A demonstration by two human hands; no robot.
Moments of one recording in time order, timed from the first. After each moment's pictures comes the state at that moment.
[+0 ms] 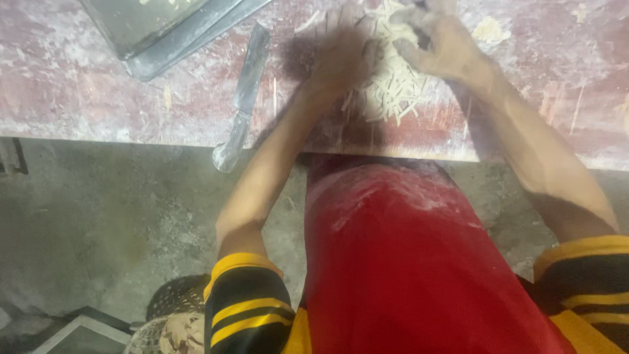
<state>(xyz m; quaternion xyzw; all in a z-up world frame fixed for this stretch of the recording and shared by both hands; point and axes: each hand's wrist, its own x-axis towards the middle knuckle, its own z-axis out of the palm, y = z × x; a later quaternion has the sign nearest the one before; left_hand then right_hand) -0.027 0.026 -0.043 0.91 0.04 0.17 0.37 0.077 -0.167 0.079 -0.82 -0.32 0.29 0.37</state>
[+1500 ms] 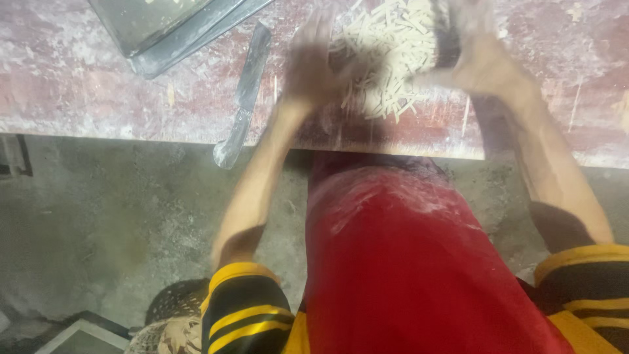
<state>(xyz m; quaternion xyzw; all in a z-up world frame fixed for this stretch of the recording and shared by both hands) -0.082 0.029 0.072 0.89 0.01 0.18 0.41 0.066 -0.214 0.107 -0.80 -0.46 0.21 0.31</state>
